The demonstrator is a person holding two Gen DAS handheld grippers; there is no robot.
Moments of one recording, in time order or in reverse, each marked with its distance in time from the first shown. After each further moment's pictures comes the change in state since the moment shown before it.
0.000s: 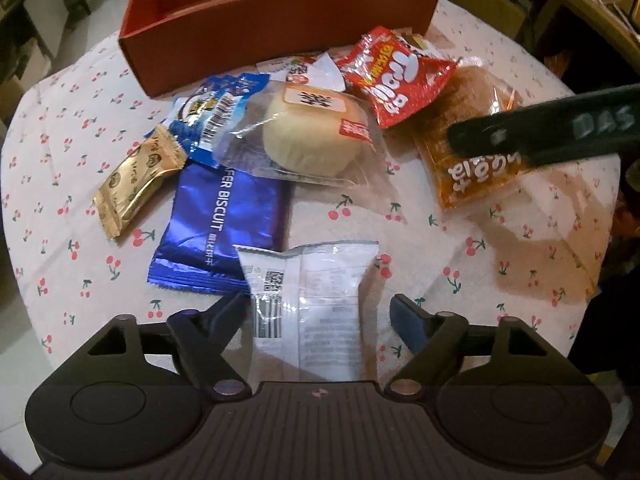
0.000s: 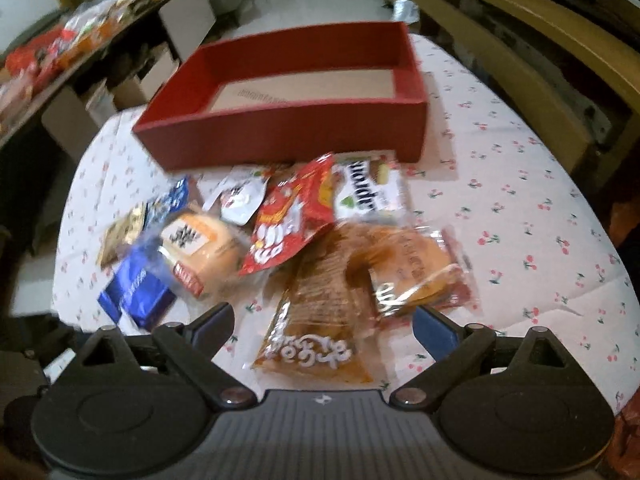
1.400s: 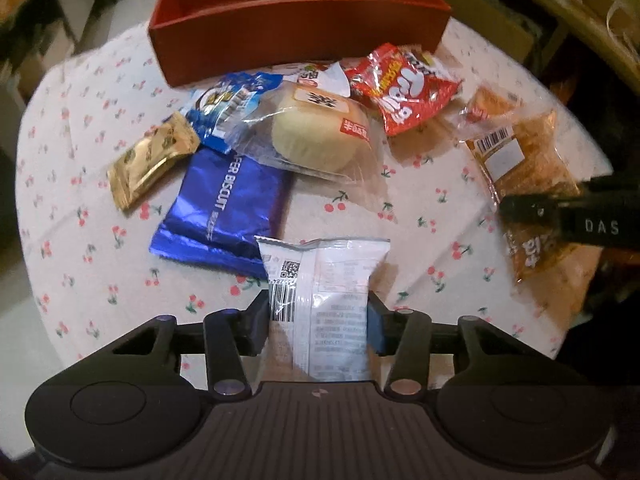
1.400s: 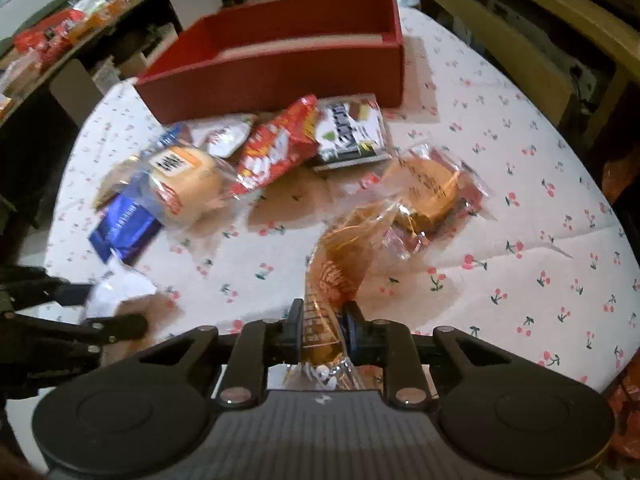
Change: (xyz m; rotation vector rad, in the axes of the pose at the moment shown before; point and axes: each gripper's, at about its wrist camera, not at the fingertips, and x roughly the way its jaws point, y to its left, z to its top) left arm -0.015 -0.003 -0.016 -0.120 -0.047 -0.014; right arm -0.017 -0.024 -0.040 0.000 0.014 0.030
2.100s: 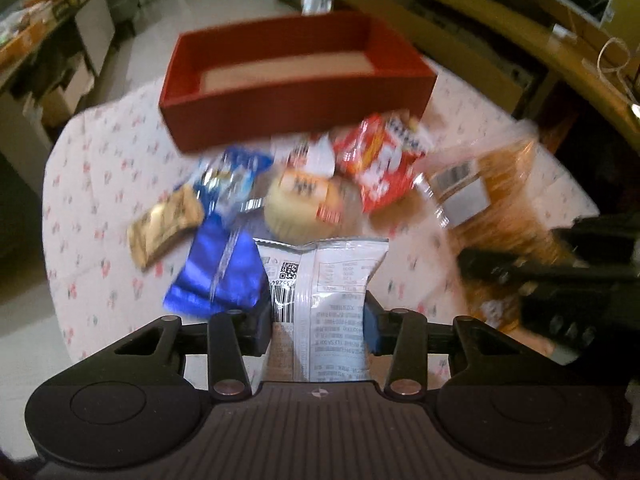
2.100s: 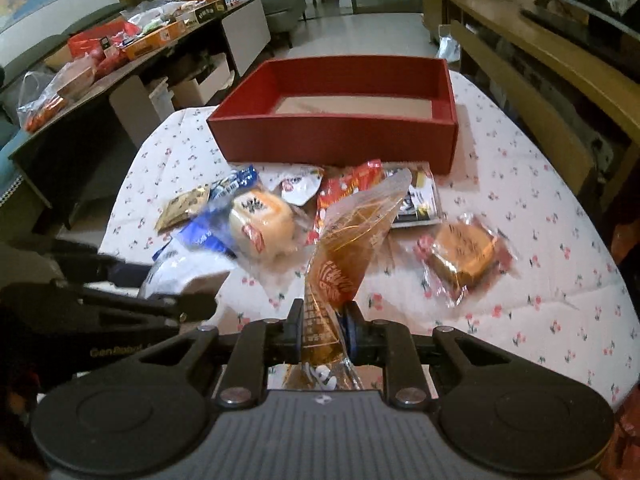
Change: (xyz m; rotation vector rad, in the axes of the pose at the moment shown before) left arm -0.037 -0.028 0.025 -0.010 -0.126 0.045; right arm -0.038 0.037 0.003 -0.109 -0.125 0.057
